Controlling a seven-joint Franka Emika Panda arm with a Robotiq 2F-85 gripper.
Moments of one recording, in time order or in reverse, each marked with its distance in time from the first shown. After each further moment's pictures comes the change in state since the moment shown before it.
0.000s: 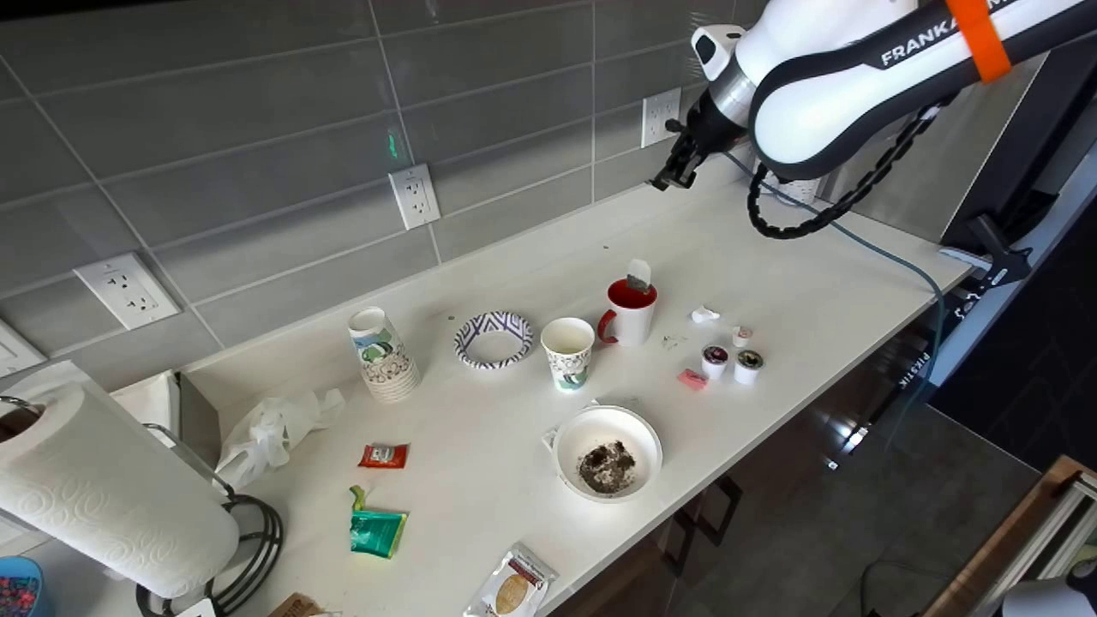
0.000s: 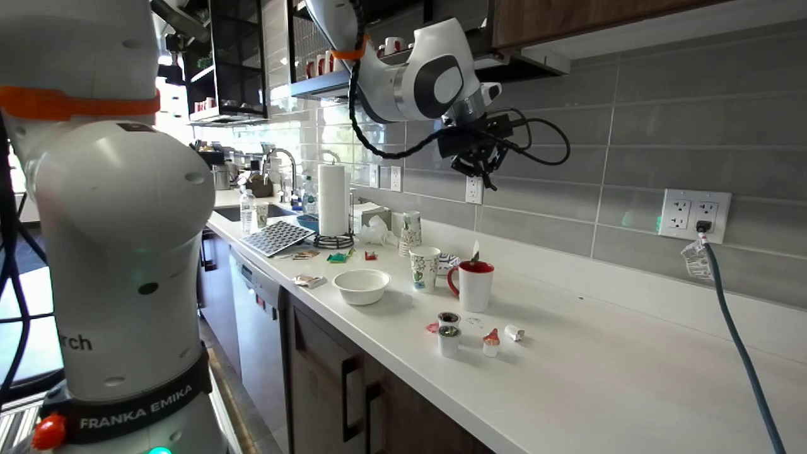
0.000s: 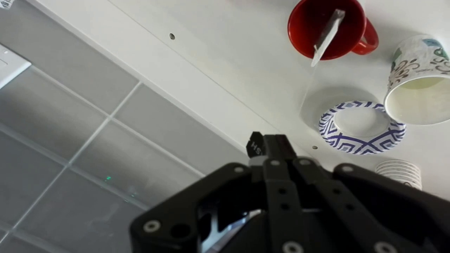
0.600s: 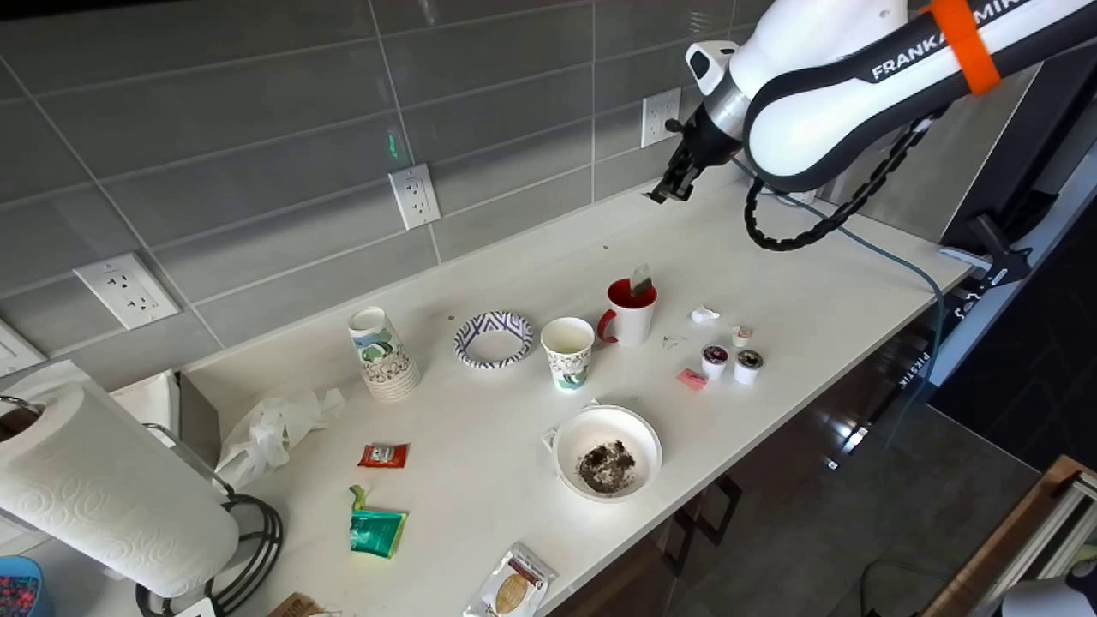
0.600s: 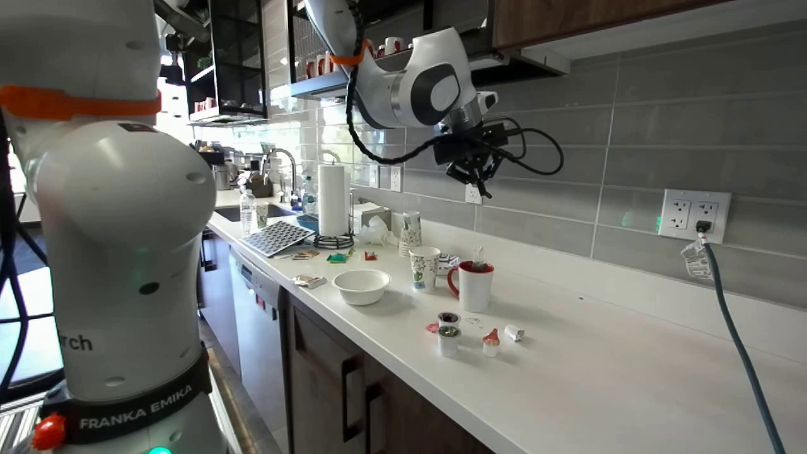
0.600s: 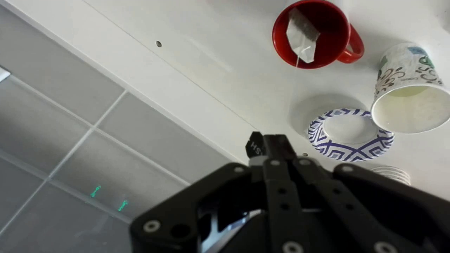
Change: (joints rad) arm 0.008 0.016 0.005 -0.014 0.015 0.000 0.000
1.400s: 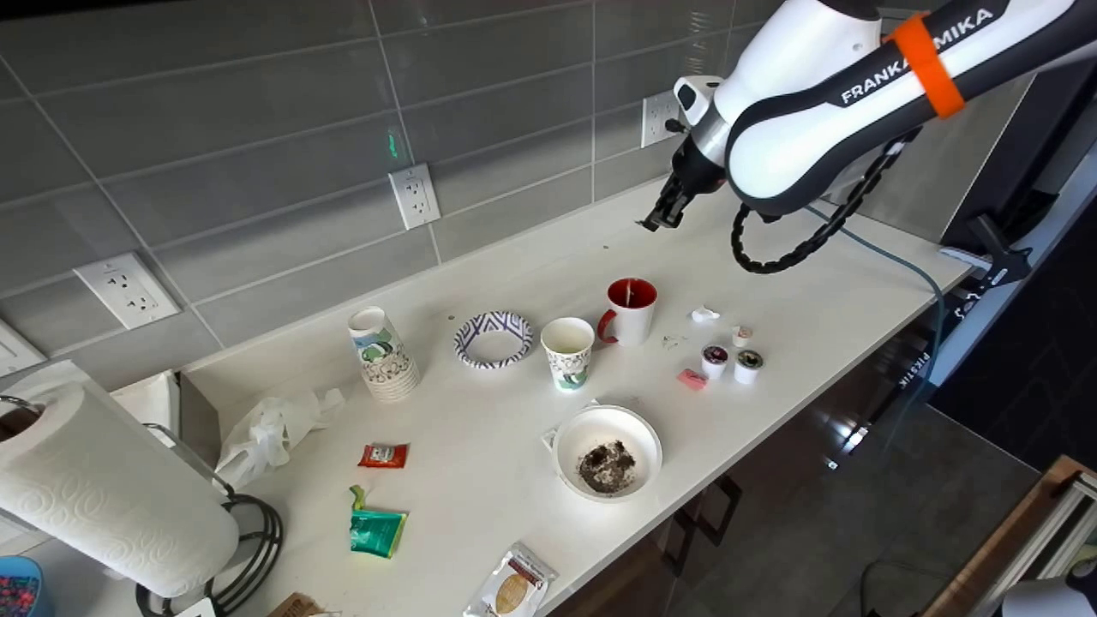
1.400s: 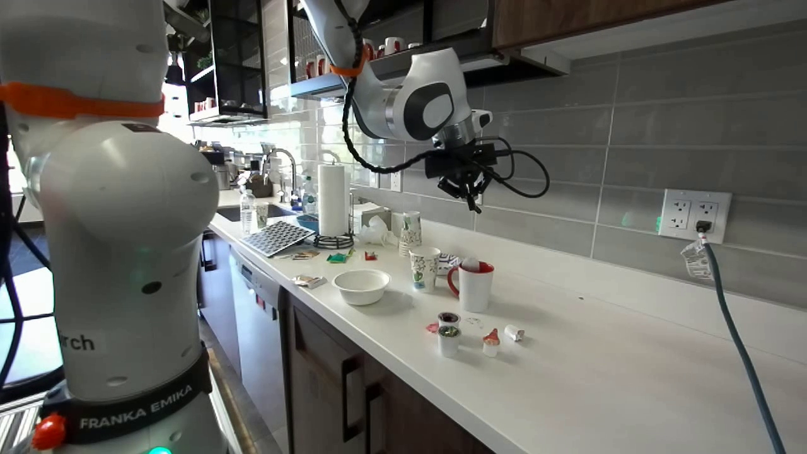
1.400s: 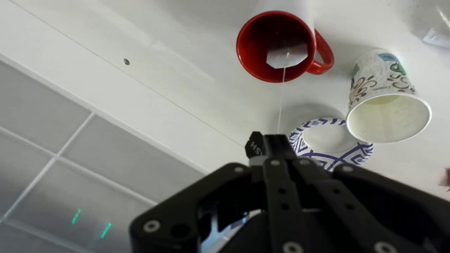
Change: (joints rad) arm 0.026 0.048 0.009 -0.012 0.084 0.000 -0.005
